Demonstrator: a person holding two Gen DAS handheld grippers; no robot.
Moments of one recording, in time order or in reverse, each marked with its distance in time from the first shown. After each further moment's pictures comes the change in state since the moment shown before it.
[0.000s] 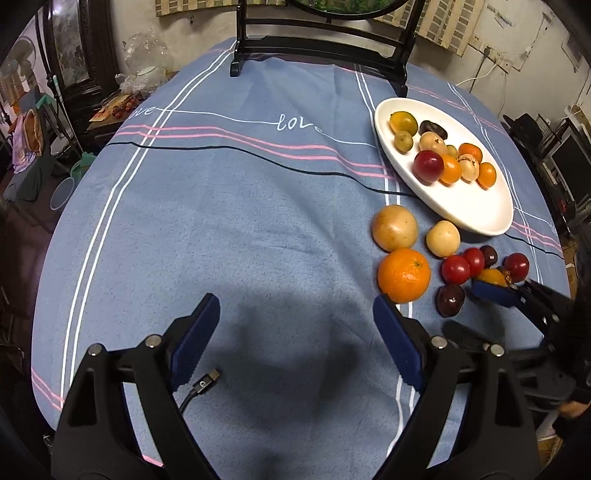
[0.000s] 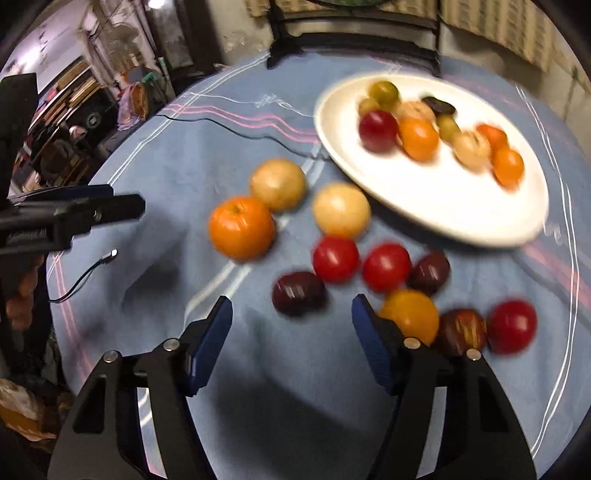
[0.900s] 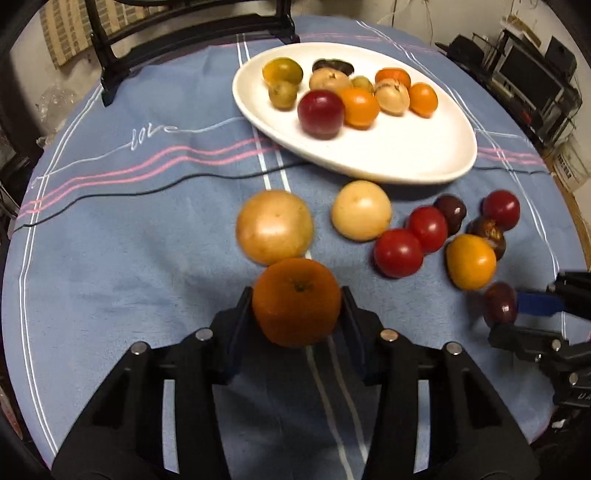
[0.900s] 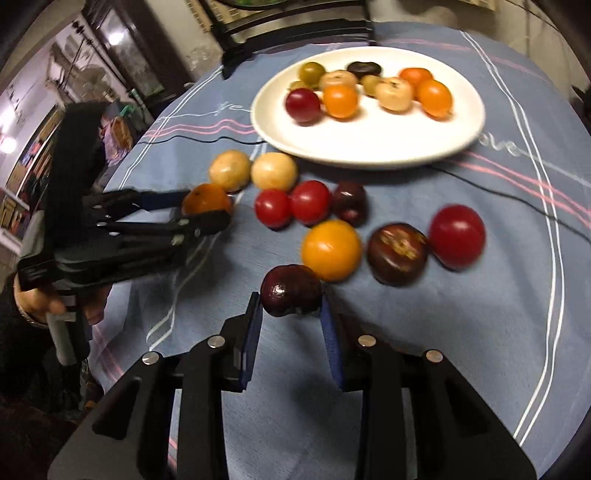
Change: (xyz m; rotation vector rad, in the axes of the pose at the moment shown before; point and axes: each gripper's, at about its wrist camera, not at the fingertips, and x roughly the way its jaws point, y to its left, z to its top) left arm 0.068 -0.098 0.013 0.328 0.056 -0.087; right arm -0.062 -0.064 -0.069 0.259 -0.015 0.061
